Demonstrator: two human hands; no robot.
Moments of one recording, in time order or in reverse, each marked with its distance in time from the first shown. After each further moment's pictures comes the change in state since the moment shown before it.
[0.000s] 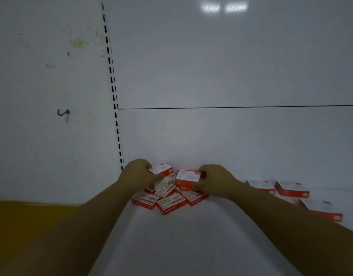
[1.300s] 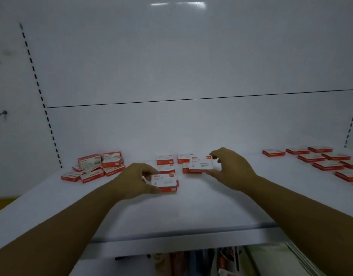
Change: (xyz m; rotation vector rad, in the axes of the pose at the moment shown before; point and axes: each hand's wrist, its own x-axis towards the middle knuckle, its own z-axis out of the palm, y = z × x) left_hand -0.191 0.219 0.044 -0.233 -0.289 0.407; right_hand -0.249 0.196 -0.147 -0.204 0.386 -0.020
